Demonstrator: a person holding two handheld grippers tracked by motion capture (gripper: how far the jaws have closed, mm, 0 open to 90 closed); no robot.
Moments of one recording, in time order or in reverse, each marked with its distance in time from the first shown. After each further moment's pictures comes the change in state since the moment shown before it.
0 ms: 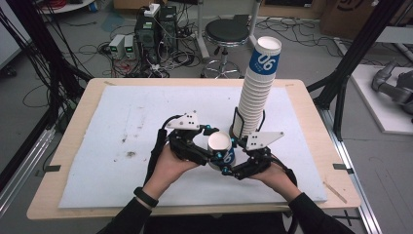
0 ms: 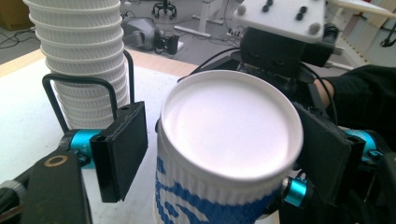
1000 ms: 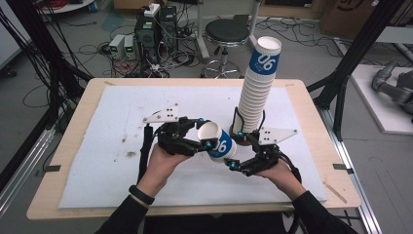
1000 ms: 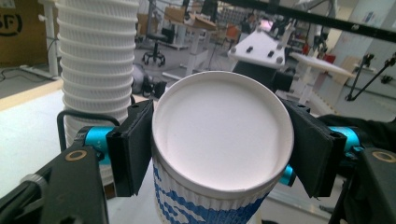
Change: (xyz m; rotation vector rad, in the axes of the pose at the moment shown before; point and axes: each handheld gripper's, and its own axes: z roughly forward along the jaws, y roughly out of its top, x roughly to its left) left arm 0.014 -0.005 -0.028 -0.245 -0.049 -0.056; right arm -0.011 -0.002 -0.018 -0.153 0.018 0.072
